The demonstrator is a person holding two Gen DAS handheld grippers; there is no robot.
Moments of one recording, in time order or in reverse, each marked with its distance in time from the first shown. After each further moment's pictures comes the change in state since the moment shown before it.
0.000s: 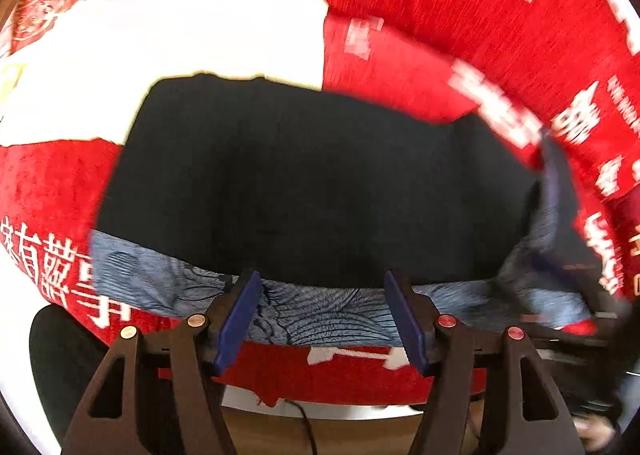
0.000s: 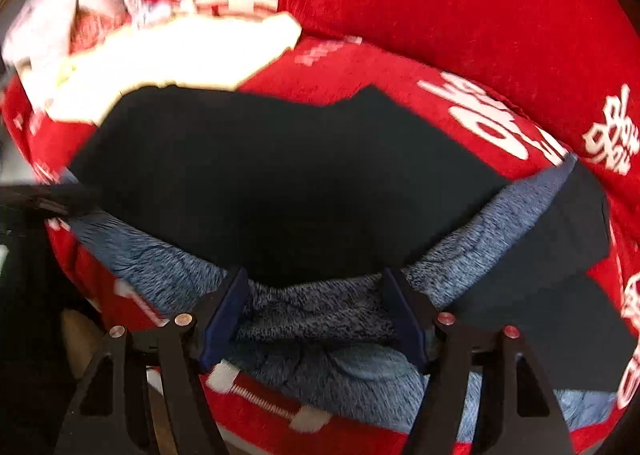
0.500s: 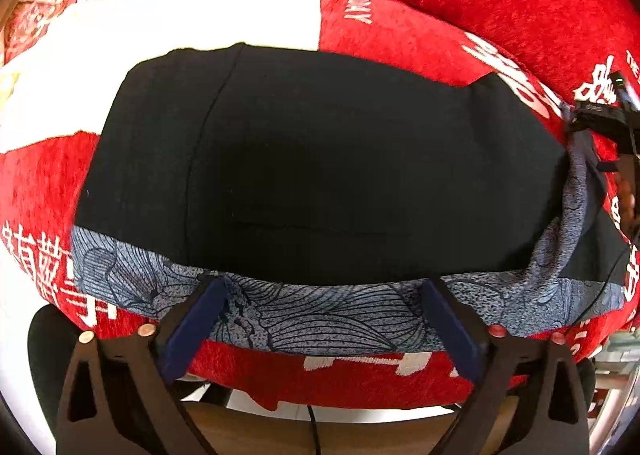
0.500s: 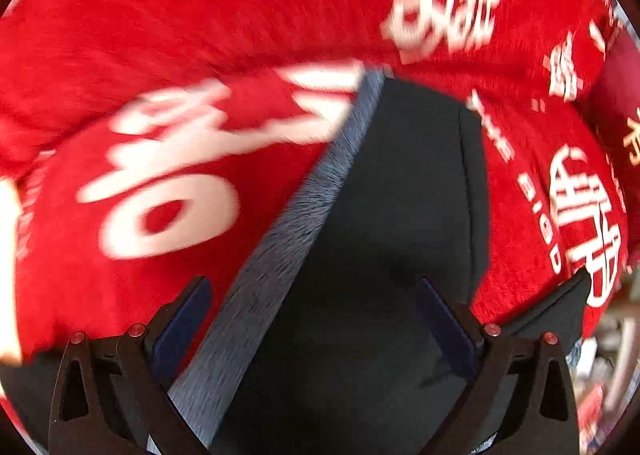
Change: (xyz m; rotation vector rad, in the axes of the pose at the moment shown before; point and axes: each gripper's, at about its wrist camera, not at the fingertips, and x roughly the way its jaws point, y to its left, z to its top) left arm 0.019 -0.012 -0.008 0.024 0.025 0.056; right arm 0.092 -0.249 0.091 0.624 0.405 -0.409
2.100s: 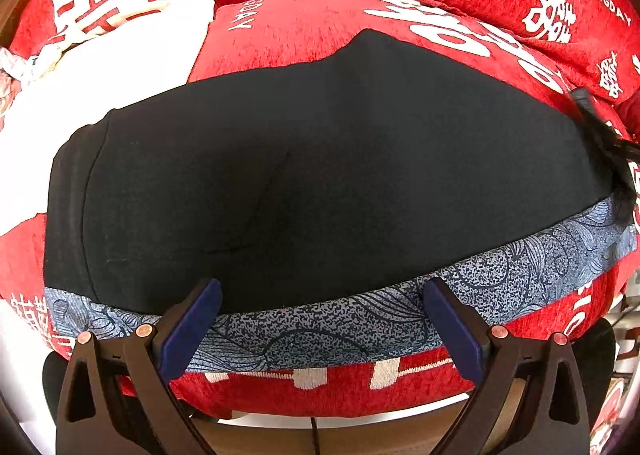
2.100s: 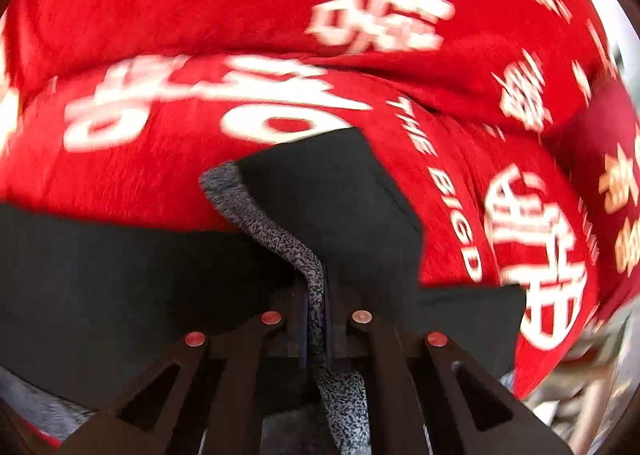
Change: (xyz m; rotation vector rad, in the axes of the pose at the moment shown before) left arm 0.007 -0.105 0.007 0.244 0.011 0.043; right arm -0.059 -0.157 -0.128 -0.098 -0.323 0.046
